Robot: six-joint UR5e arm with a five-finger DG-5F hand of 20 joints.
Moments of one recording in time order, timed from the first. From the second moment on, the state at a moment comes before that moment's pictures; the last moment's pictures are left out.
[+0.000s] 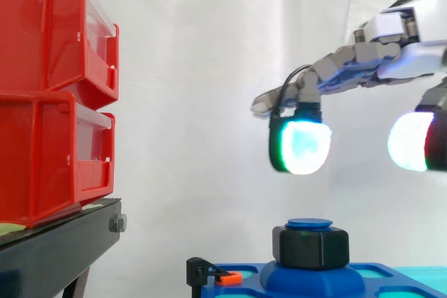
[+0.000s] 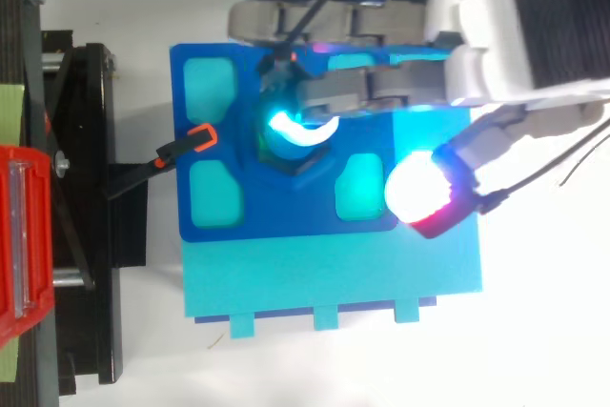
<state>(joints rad) -0.04 -2.08 -1.19 -3.13 -1.83 -1.55</state>
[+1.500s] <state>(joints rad) -0.04 -1.97 -1.35 -3.06 -1.76 -1.37</state>
